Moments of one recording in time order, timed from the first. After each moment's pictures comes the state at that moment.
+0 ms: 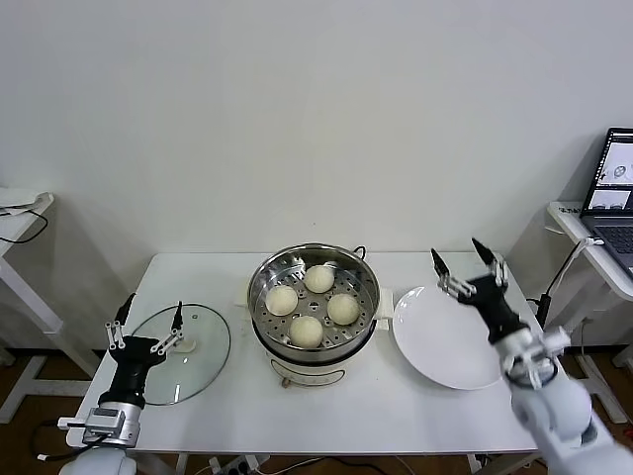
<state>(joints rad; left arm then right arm) 1.51 -1.42 -0.76 -2.02 0.09 -0.15 0.11 -1.33 0.98 0.56 1.92 0.59 0.21 -0.05</state>
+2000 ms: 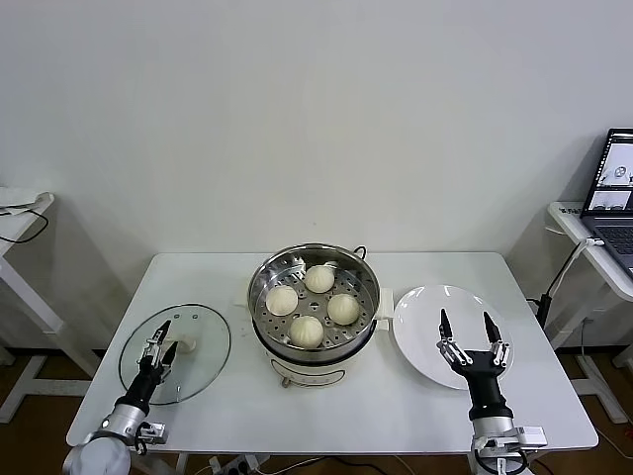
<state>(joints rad) 1.27 -1.31 -0.76 -1.40 1.47 -0.35 -0.31 -1.54 1.27 0.57 1.91 0.44 0.37 0.03</state>
